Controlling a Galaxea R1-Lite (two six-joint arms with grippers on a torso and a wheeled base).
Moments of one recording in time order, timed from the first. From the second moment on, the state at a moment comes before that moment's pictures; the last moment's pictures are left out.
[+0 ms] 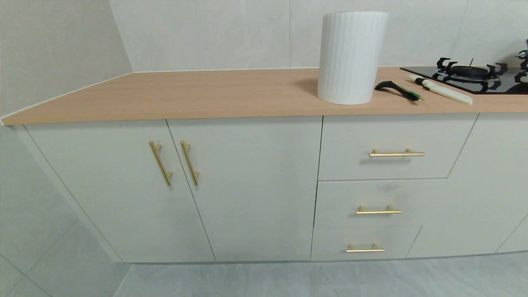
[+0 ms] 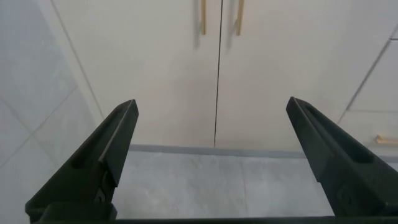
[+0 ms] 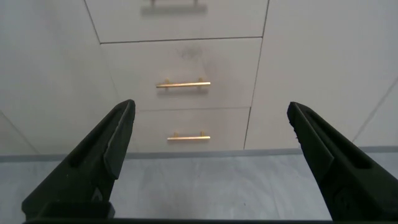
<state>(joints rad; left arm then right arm) 0.00 0.00 0.00 0.00 0.06 -0.01 0.00 0.00 0.00 0.00 -0.01 0.02</state>
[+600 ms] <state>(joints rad) 0.00 0.00 0.00 0.00 0.06 -0.01 0.00 0.00 -0.01 0.00 0.00 -0.01</state>
